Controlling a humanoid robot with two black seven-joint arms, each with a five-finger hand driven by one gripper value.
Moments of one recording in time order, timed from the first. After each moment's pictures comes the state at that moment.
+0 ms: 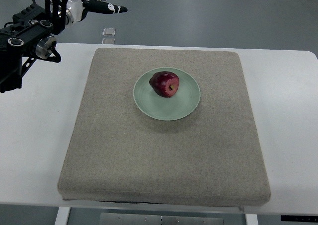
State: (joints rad) left arm -1.24 0.32 -0.22 -0.50 0.29 -0.05 -0.21; right arm -0.02 0.00 -0.02 0.13 0.02 0.16 -0.04
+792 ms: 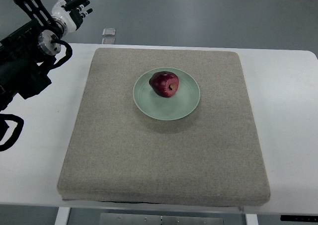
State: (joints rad) left arm -1.20 0.15 -0.41 -0.19 -0.33 -0.07 -0.08; right arm -0.02 0.00 -0.02 0.13 0.02 0.16 -0.04
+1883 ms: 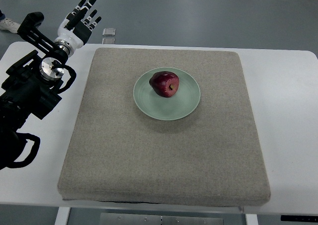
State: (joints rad) left arm -1.10 0.08 -0.52 -0.07 -0.44 -0.36 -0.15; right arm -0.02 0.00 -0.02 0.13 0.02 0.16 -0.04
